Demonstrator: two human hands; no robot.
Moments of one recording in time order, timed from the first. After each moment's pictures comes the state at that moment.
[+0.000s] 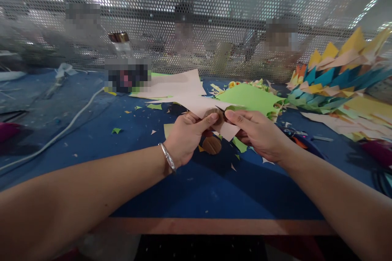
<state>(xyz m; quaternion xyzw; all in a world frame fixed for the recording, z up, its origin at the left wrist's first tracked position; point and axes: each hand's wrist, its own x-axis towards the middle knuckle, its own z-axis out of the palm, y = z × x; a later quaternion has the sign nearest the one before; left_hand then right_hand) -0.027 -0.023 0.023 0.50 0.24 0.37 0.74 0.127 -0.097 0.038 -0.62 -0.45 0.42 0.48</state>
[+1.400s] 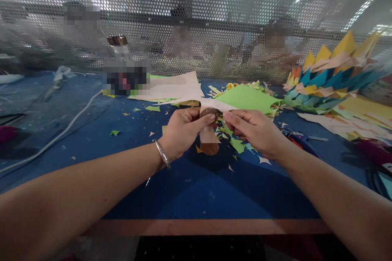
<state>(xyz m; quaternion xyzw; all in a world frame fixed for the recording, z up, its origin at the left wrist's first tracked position) -0.031 -0.012 0.028 0.62 0.23 0.38 0.65 0.139 -0.096 0.036 -0.61 -0.57 0.31 0.45</state>
